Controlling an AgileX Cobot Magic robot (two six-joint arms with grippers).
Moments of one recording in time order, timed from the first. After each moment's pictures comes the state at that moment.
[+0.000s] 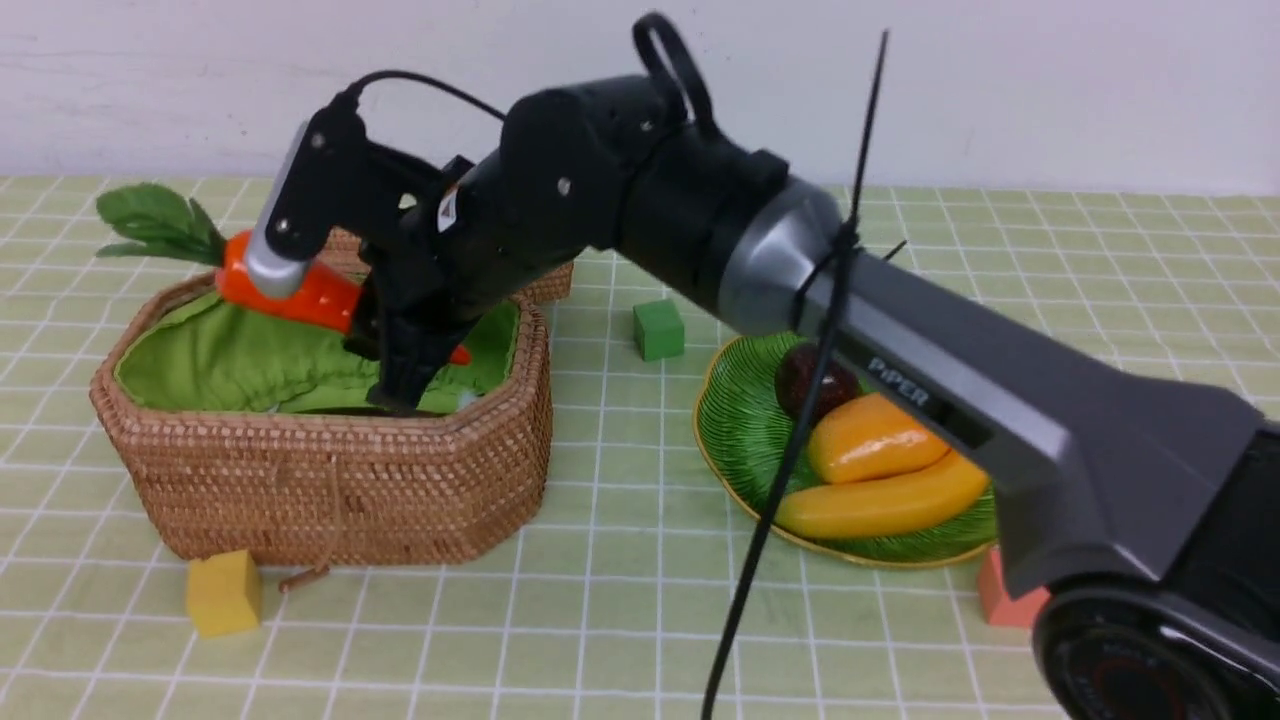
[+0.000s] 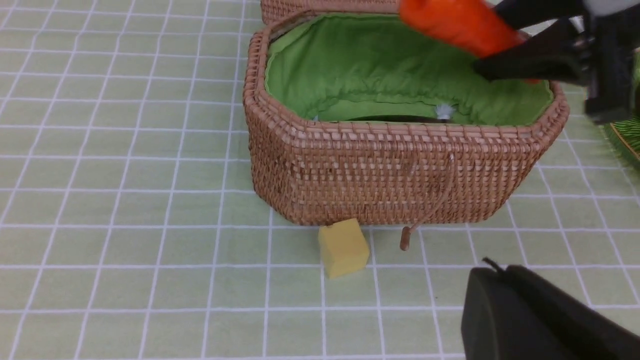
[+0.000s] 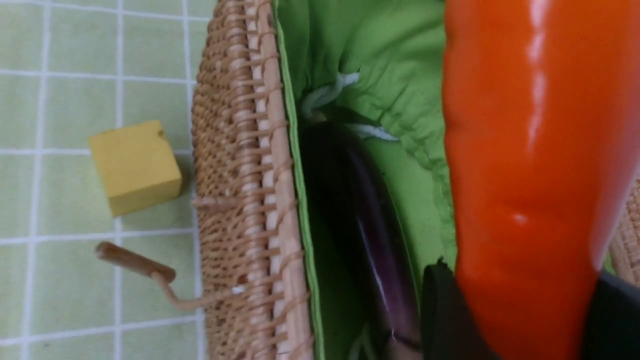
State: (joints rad) right arm 0.77 2.33 -2.35 0.25 0.80 -0.78; left arm -0.77 0.47 -0.73 0.64 1.03 -0.82
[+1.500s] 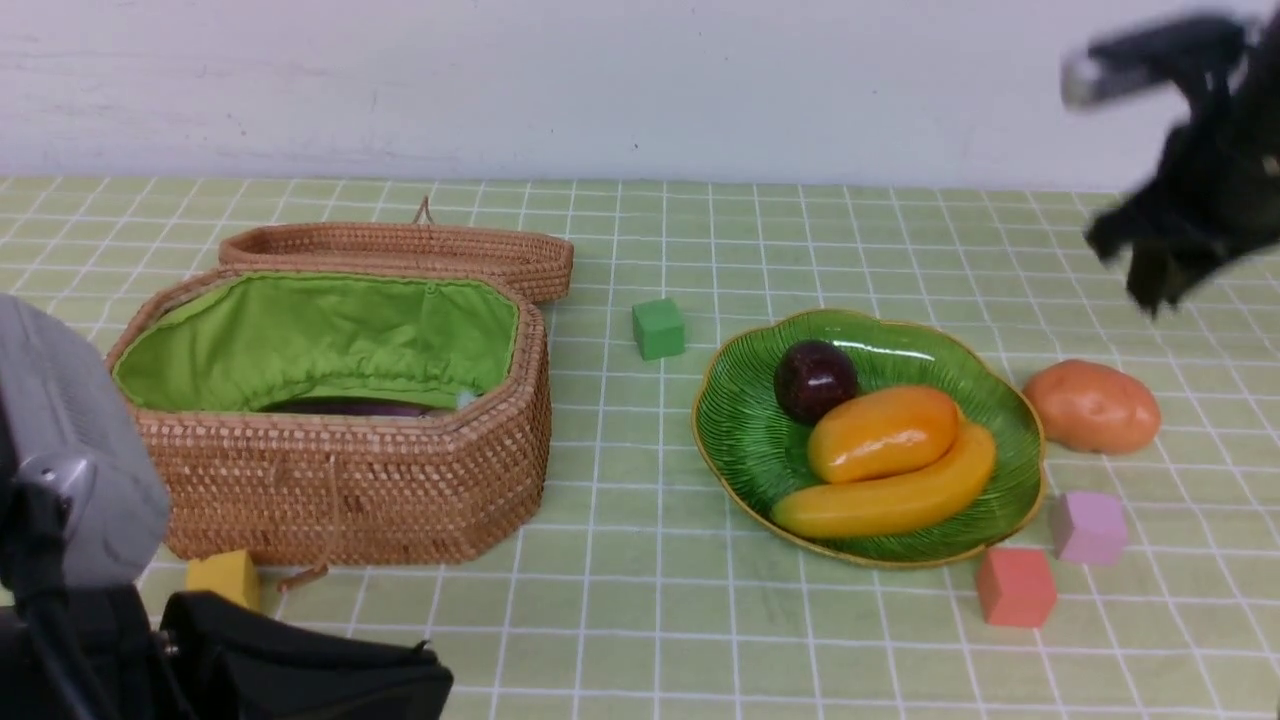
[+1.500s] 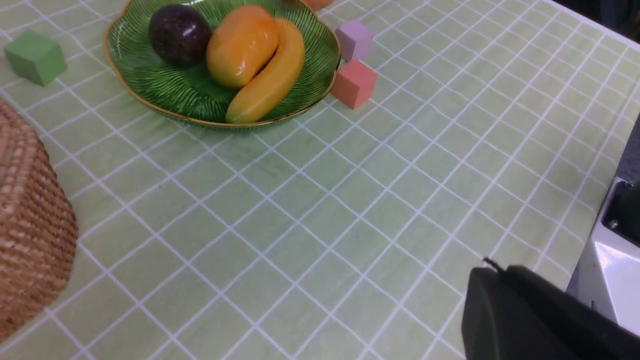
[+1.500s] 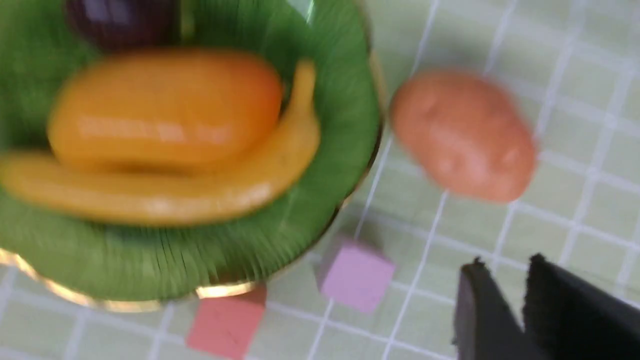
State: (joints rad) right arm 0.03 1.86 -1.79 0.05 1.25 -0.29; left arm -0.77 0.68 -0.71 -0.32 0.60 0.18
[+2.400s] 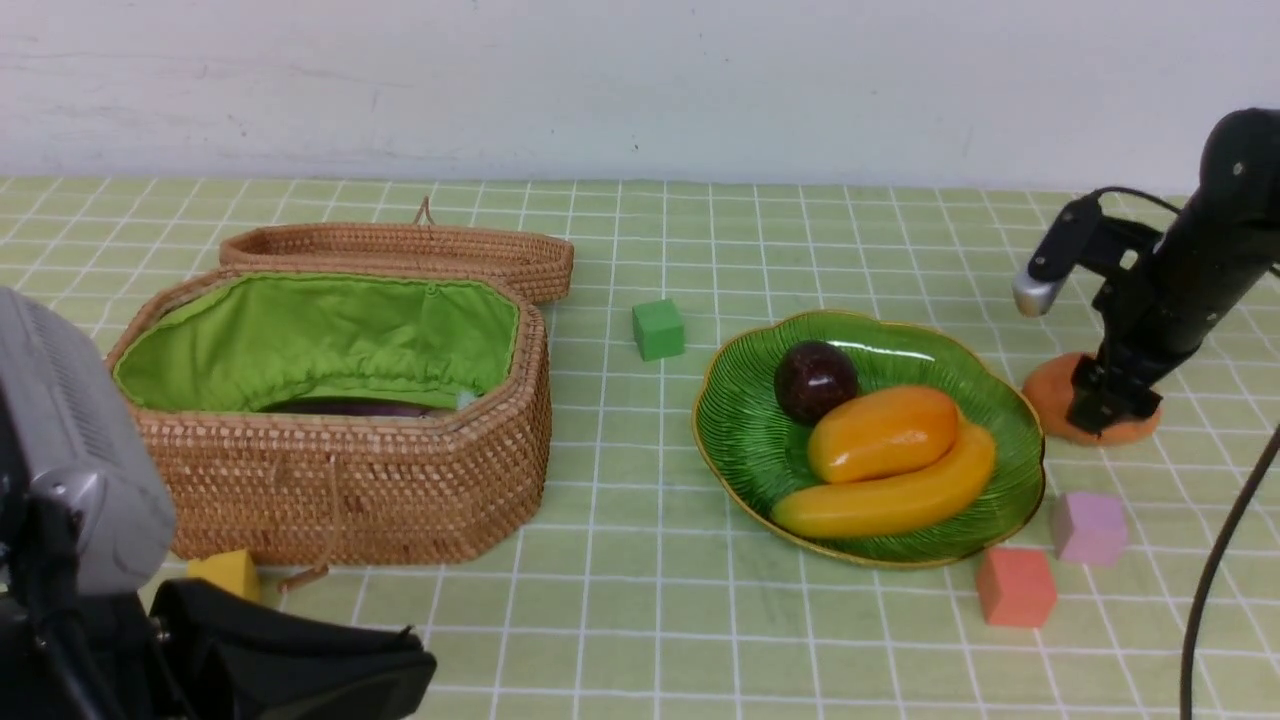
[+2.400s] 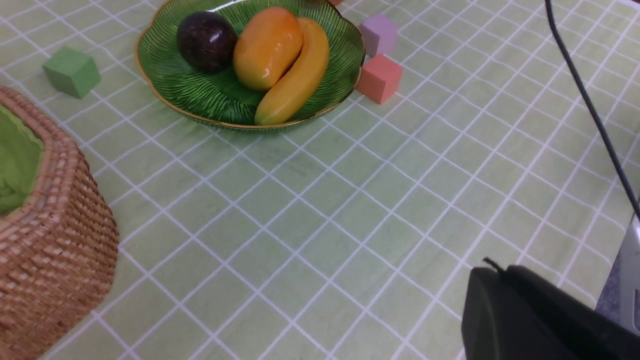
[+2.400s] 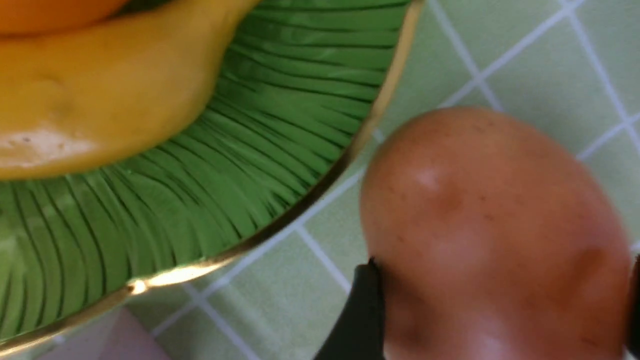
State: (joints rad) right arm -0.06 2.15 -1.76 0.07 0.91 -0.96; left arm -0.77 0.68 -0.71 -0.25 0.60 0.19
